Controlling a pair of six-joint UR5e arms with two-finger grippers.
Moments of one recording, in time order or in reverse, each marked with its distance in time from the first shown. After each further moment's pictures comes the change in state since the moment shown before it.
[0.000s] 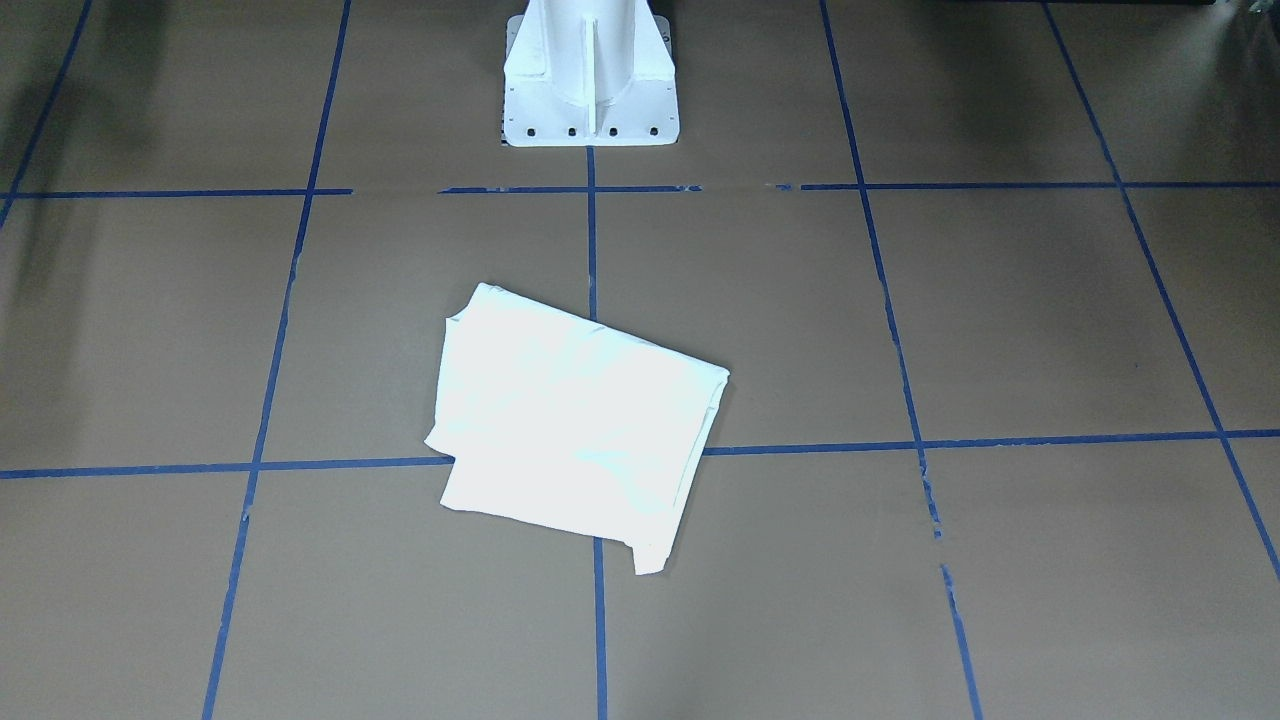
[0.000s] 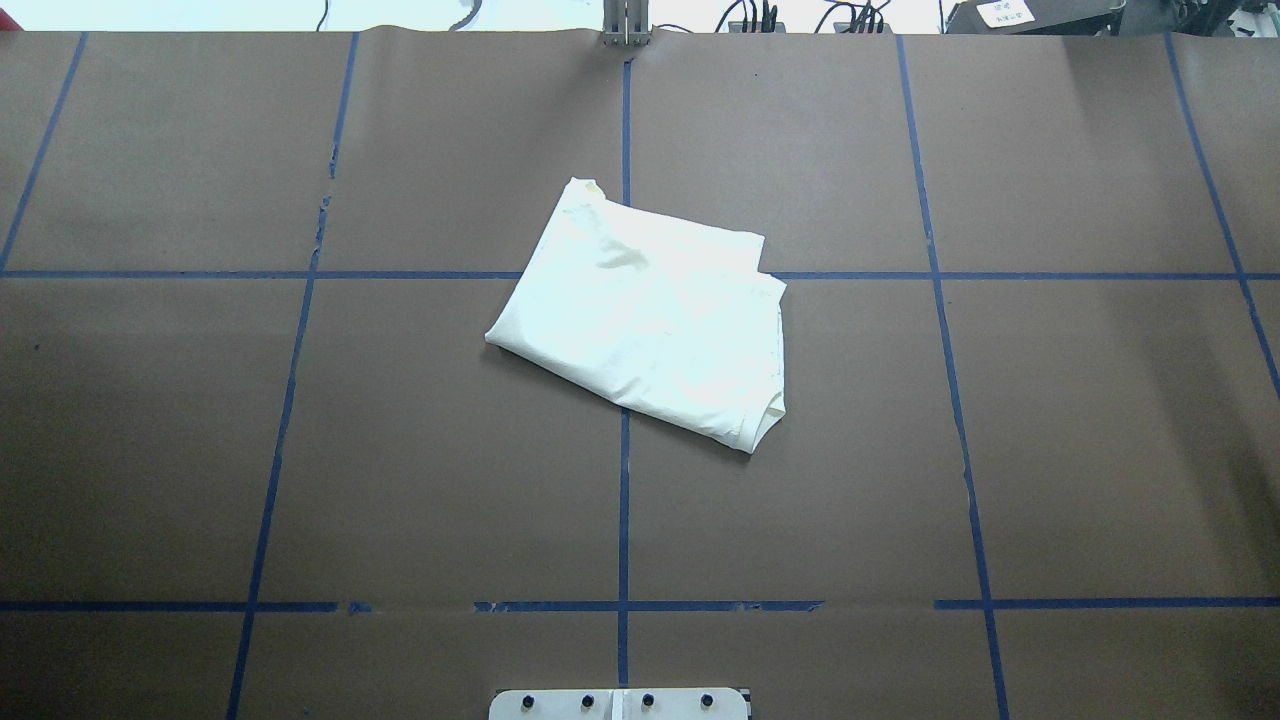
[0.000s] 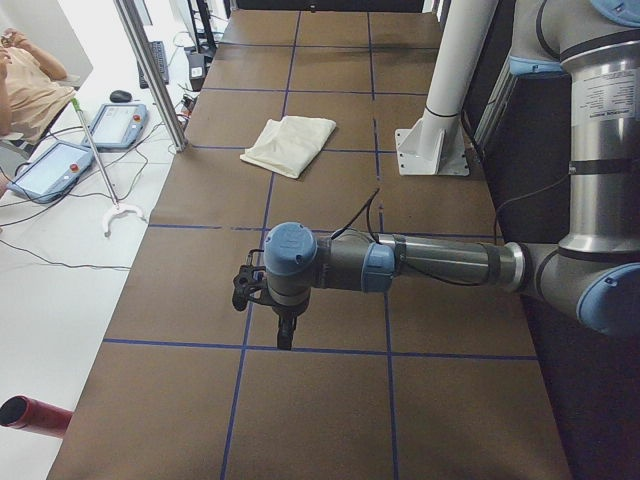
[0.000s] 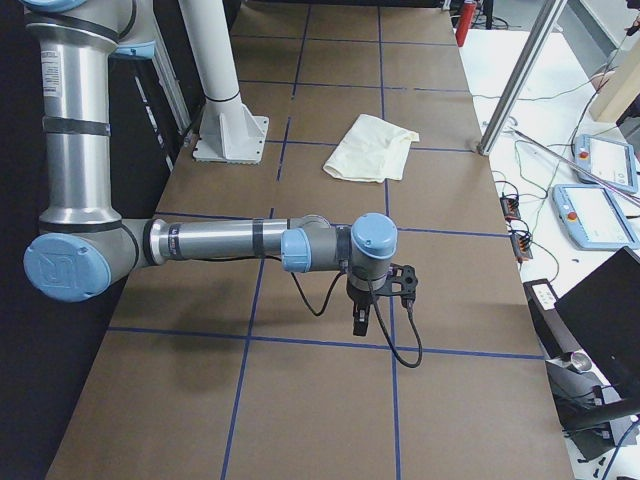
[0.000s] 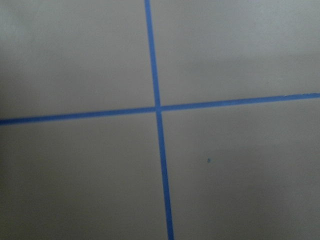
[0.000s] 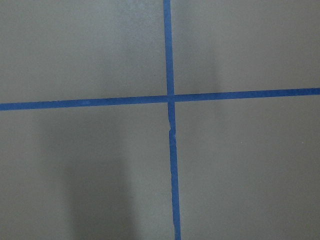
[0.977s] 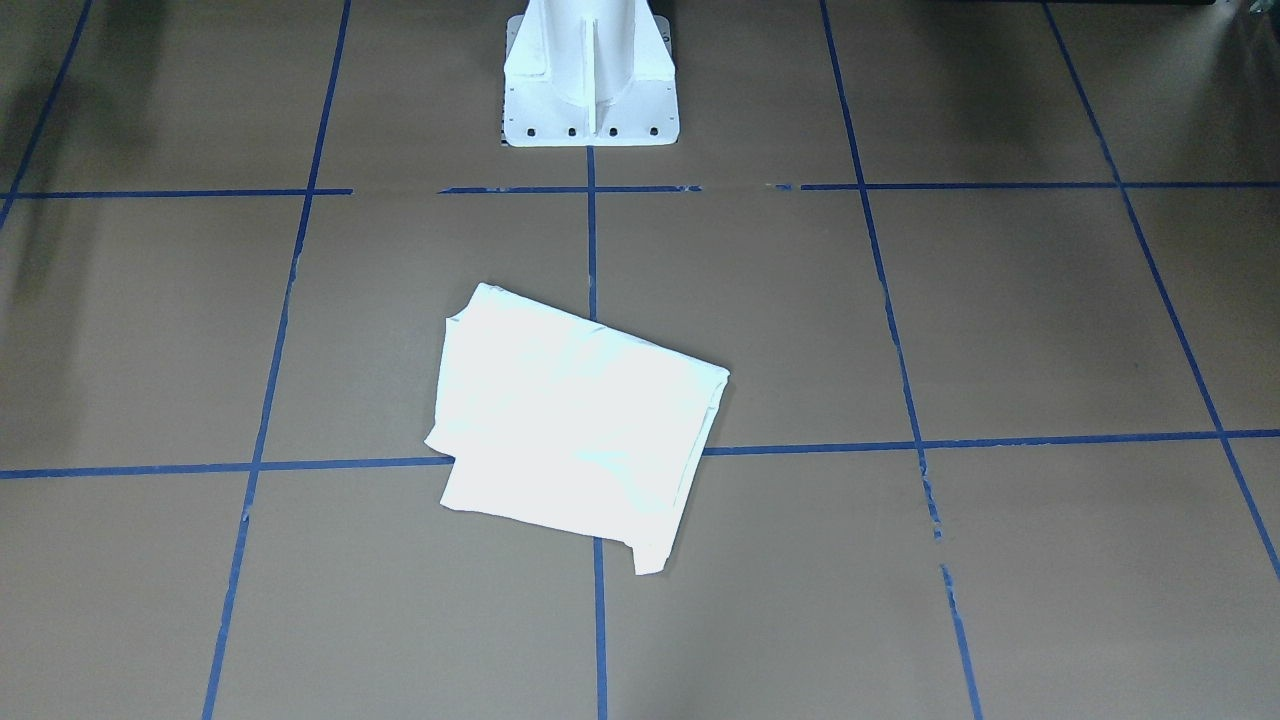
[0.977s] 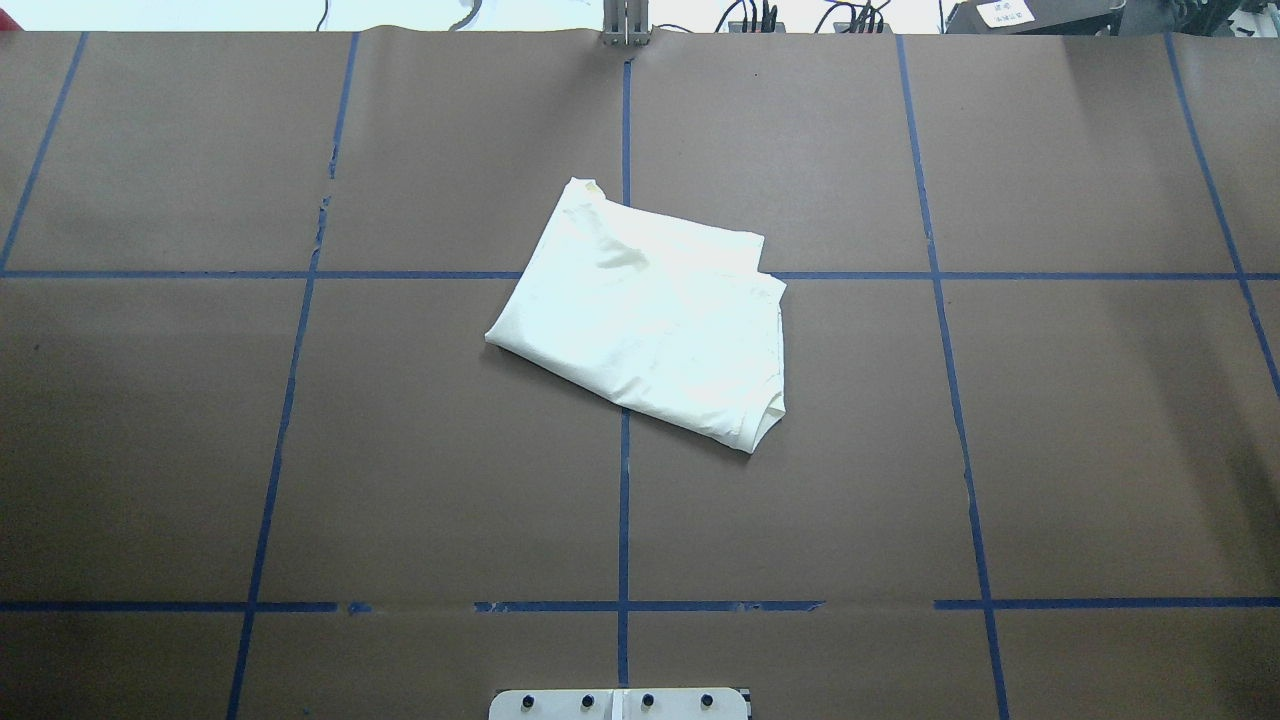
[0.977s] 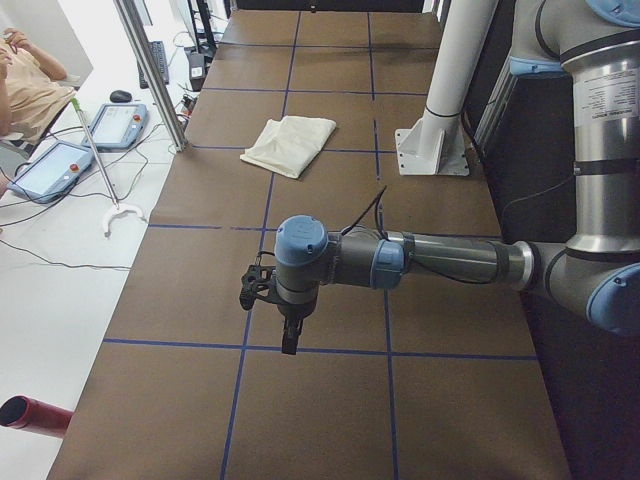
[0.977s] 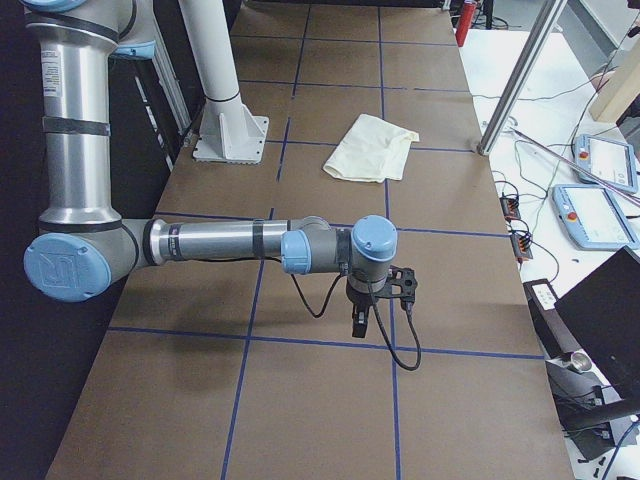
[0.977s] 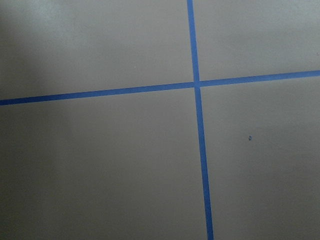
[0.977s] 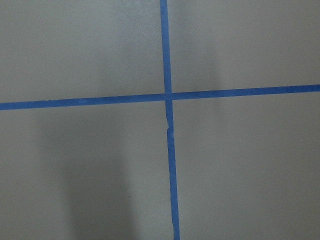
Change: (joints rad) left arm 0.025 0.017 -0.042 -0.015 0.074 0.005; right arm -0.001 0.000 -0.007 0.000 0.000 0.004
